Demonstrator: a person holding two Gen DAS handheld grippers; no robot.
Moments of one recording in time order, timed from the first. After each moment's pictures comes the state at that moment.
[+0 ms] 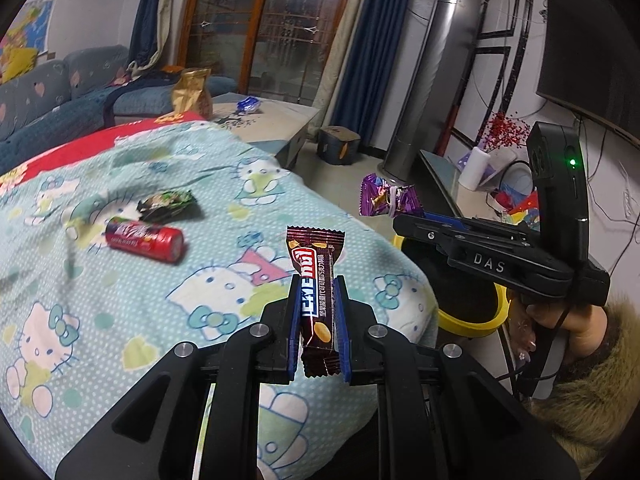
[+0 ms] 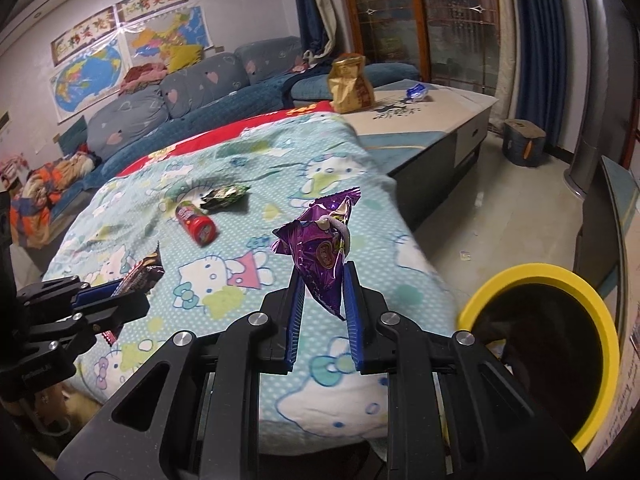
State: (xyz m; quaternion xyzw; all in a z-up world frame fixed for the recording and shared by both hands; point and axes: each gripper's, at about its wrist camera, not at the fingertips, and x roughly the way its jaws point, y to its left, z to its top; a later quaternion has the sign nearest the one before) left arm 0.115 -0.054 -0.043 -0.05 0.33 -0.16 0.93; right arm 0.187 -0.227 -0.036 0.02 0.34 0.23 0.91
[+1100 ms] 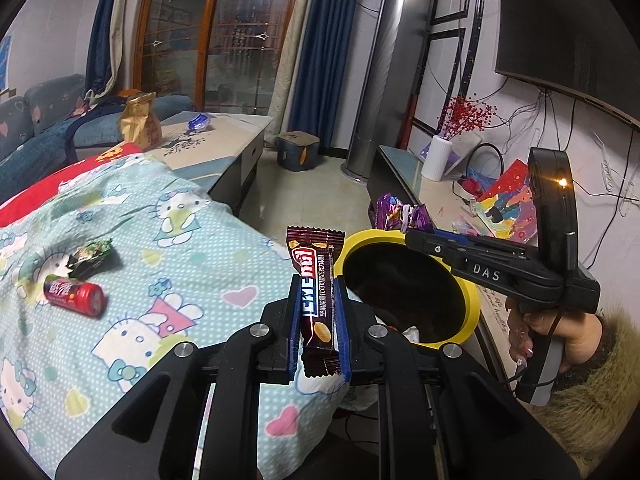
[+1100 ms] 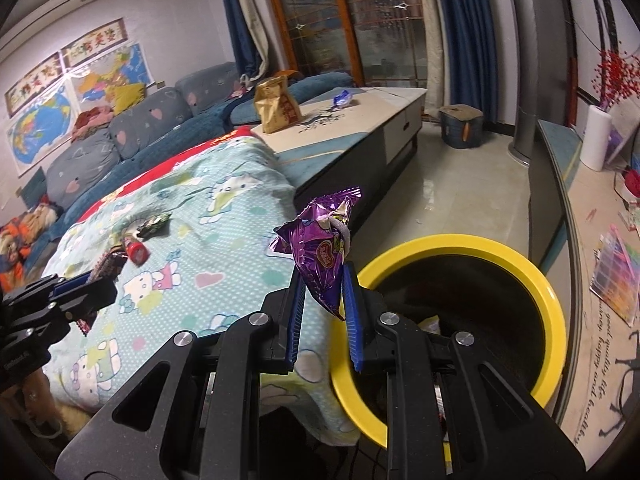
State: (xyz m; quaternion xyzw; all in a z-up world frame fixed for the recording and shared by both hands) left arm 0.132 -0.140 -0.029 0.00 0.31 -0.22 0.92; right arm 0.176 -0.329 -0.045 0.08 0.33 0.13 0.93
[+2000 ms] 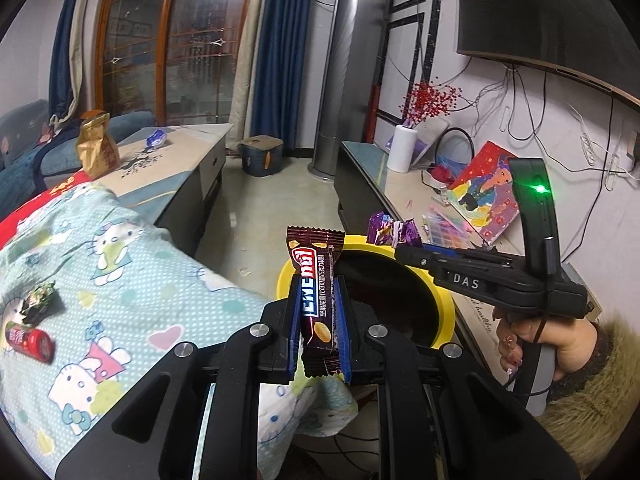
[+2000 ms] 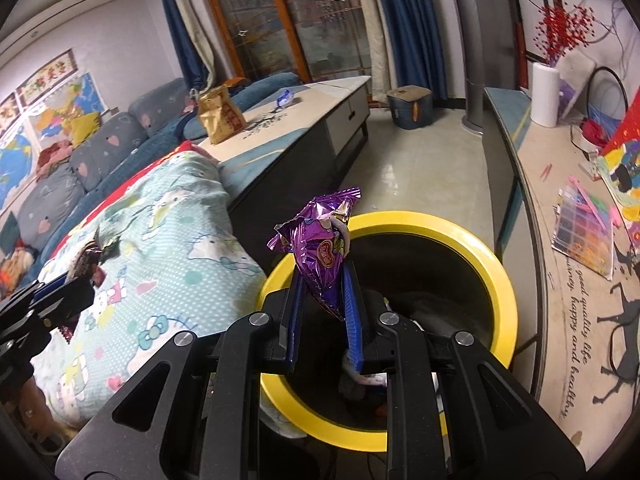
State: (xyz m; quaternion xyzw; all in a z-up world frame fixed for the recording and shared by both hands) left arm 0.146 -0.210 -0.033 0.03 0.30 -0.28 0.91; right arm 0.174 -0.395 -0.065 0.13 0.34 0.05 0.93
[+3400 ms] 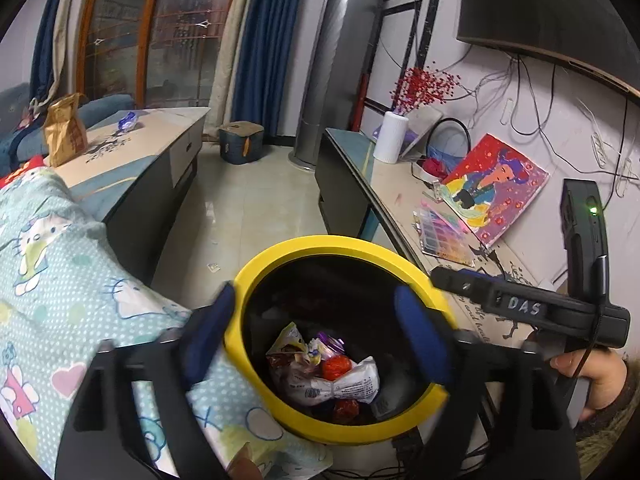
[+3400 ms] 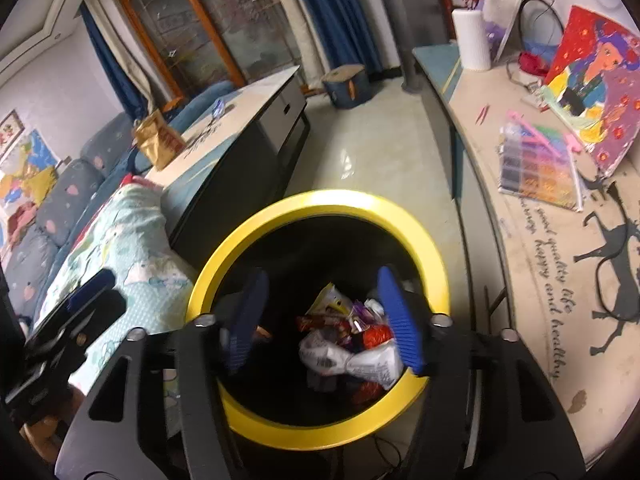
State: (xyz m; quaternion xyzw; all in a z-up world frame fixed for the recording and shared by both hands) left arm 0.208 -0.276 -0.082 0.01 0.32 -0.30 0.90; right arm 0.169 -0.466 -0.099 0.22 0.36 -0.04 0.91
